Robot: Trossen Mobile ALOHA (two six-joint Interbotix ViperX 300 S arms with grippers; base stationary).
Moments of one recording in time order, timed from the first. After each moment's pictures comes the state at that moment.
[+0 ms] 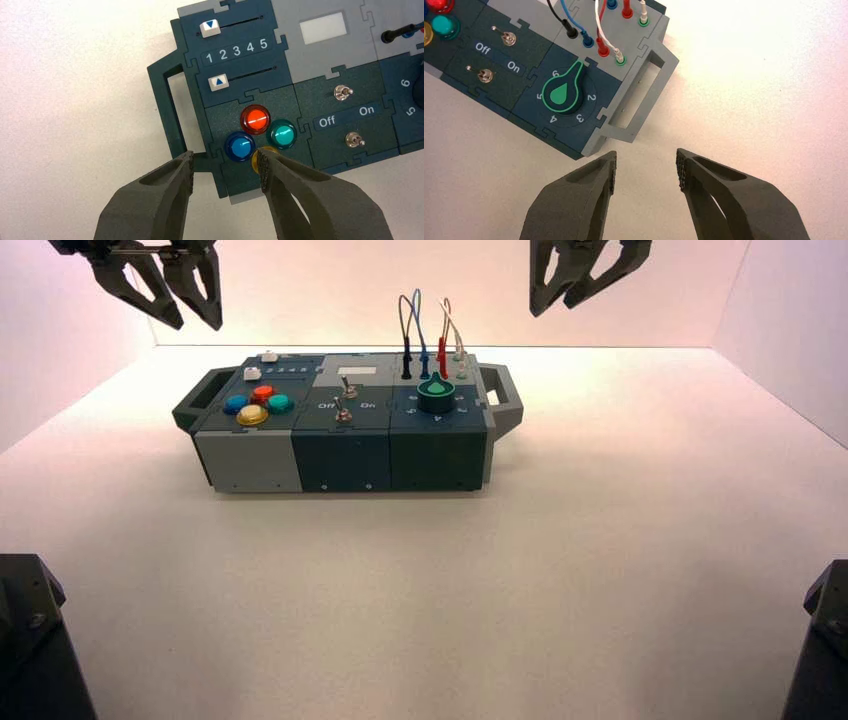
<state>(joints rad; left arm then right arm) -0.12 -0.23 0.76 -0.14 0.65 0.22 0.48 -0.24 0.70 0.00 0.62 -0.05</state>
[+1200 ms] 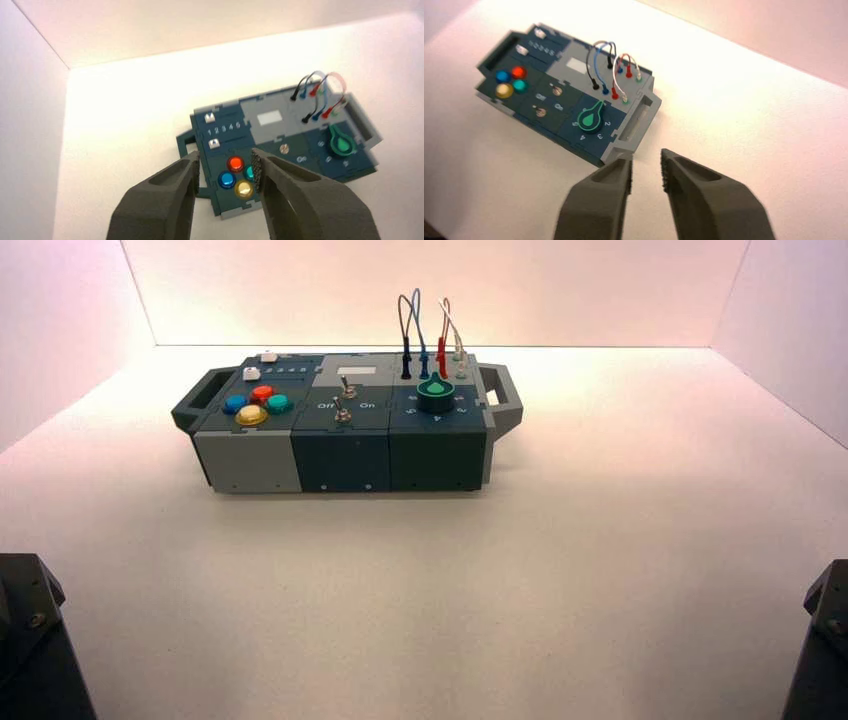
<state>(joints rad) -0.12 -0.87 0.83 -0.15 0.71 0.20 0.48 -0.77 0.77 0.01 0.74 -0.01</state>
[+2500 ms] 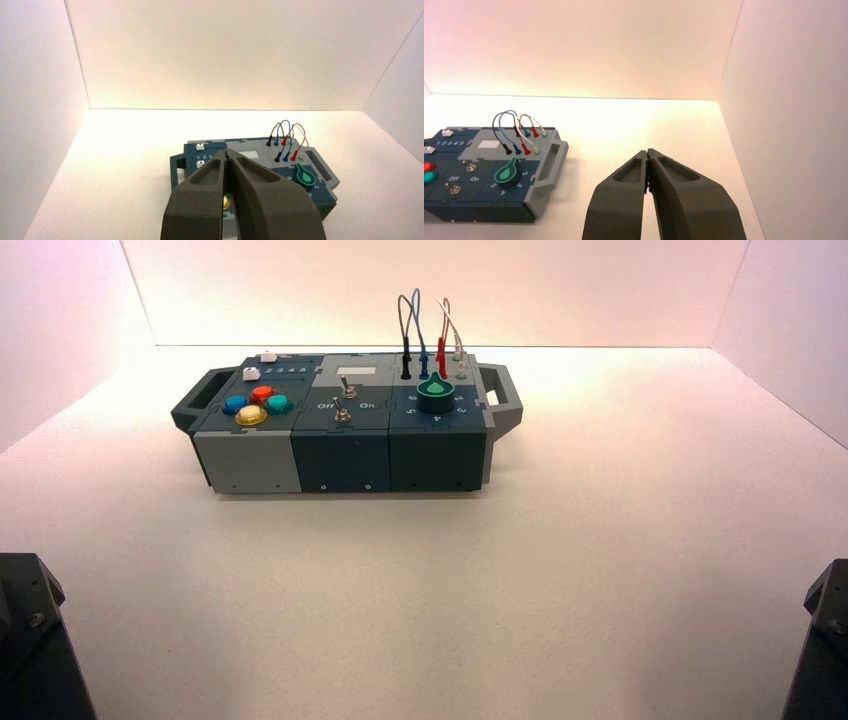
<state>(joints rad) -0.10 -1.67 1.11 -0.13 0.82 -0.01 0.05 -1.58 1.07 -0.06 0.82 0.06</state>
